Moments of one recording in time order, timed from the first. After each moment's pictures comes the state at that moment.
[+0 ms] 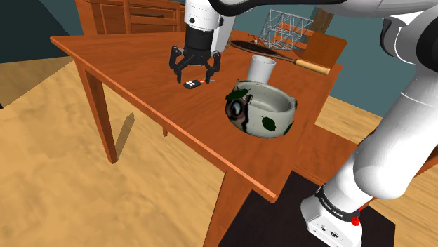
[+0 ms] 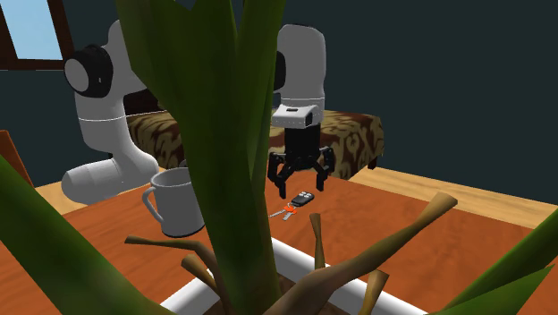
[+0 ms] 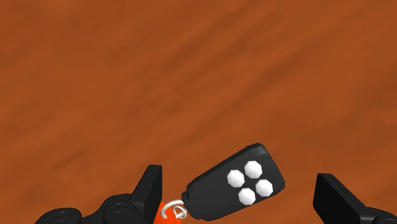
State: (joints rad) arm 0.06 0.11 0.43 -1.67 -0.06 1.80 0.90
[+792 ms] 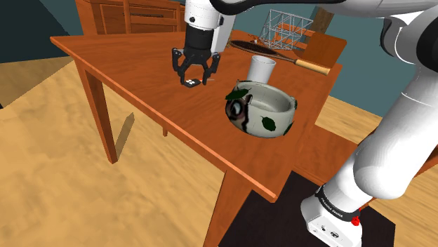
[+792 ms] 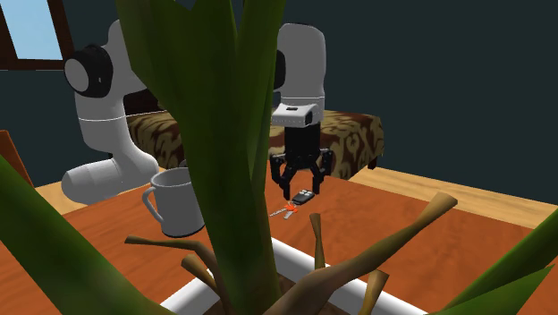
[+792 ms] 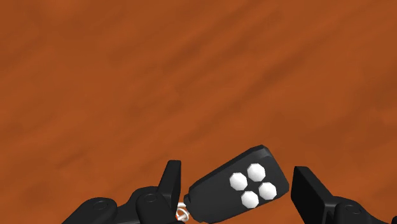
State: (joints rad) arm 0.06 0.11 0.43 -1.67 -0.06 1.79 0.90
